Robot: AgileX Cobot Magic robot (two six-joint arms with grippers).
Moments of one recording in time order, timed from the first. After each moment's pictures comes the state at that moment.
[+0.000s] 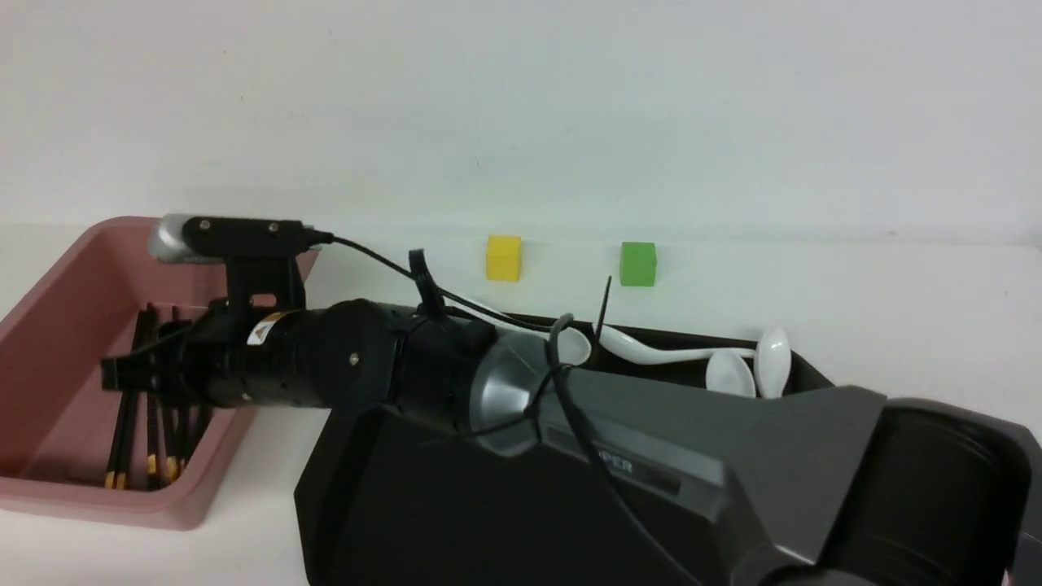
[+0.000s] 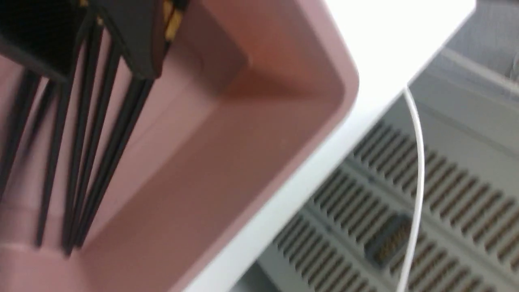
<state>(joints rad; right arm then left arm) 0.92 2.38 -2.05 0.74 0.22 -0.12 -0.09 -0.01 0.03 -0.06 0.39 -0.31</state>
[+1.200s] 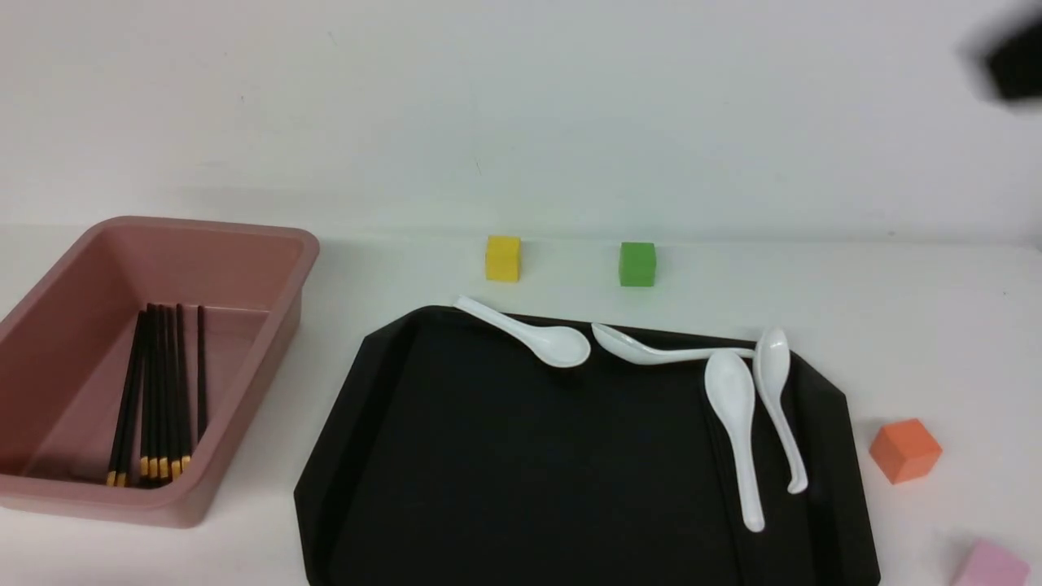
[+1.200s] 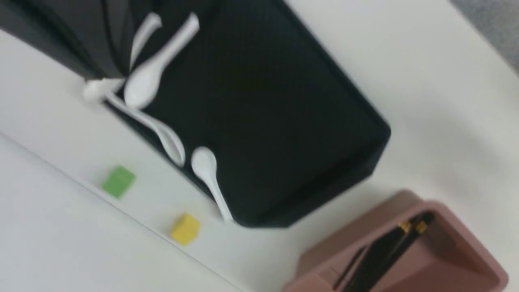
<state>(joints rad) 0.56 1.02 -1.57 0.08 1.26 -0.10 -0.09 -0.01 0.03 -0.06 0.39 -0.31</state>
